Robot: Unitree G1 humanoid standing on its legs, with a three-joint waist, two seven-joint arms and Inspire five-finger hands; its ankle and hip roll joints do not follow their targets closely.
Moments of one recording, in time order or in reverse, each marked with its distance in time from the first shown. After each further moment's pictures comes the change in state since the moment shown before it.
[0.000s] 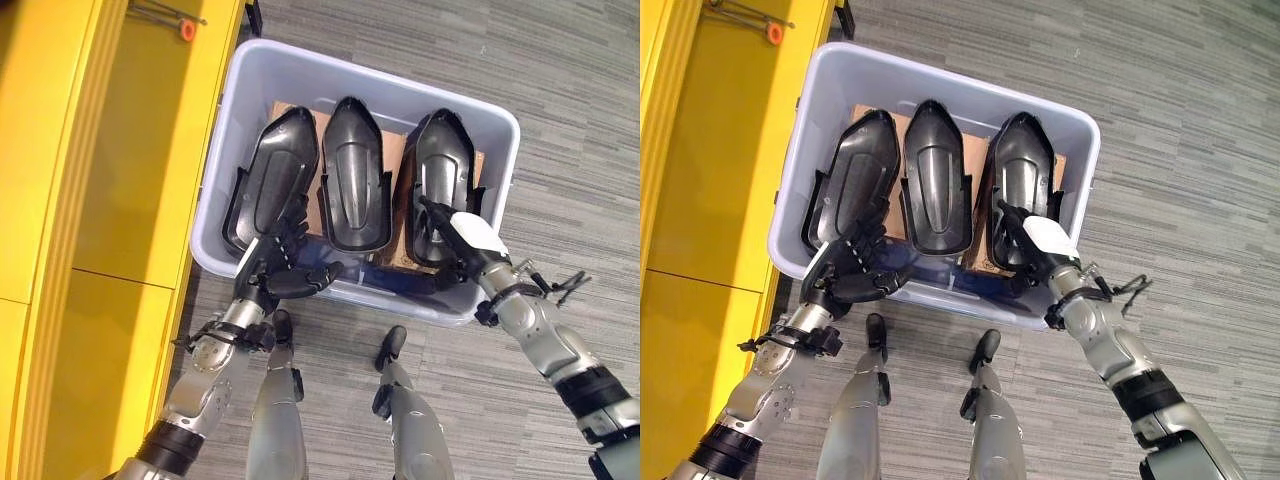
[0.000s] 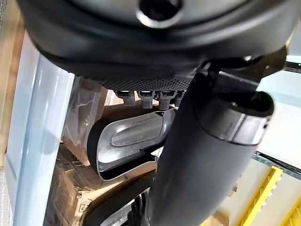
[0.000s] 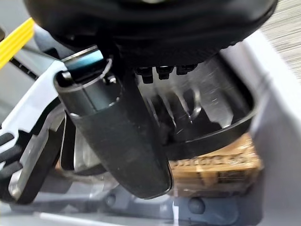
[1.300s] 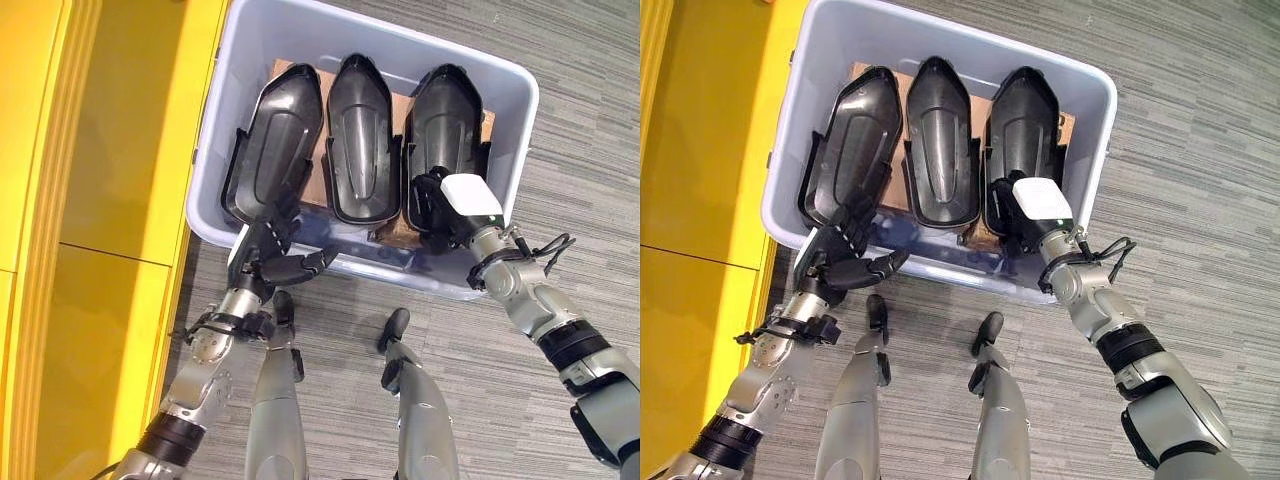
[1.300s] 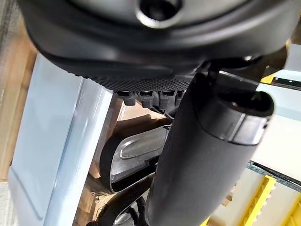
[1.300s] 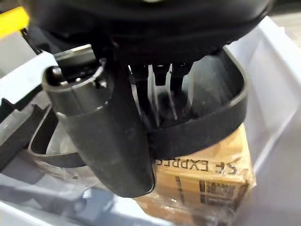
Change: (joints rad) left arm -0.022 0.004 0.018 -0.003 0.000 -0.036 0.045; right arm -0.221 0.023 0.116 0.194 -0.183 0.023 -0.130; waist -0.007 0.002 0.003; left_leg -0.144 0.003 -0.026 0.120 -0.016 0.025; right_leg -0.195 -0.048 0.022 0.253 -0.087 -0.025
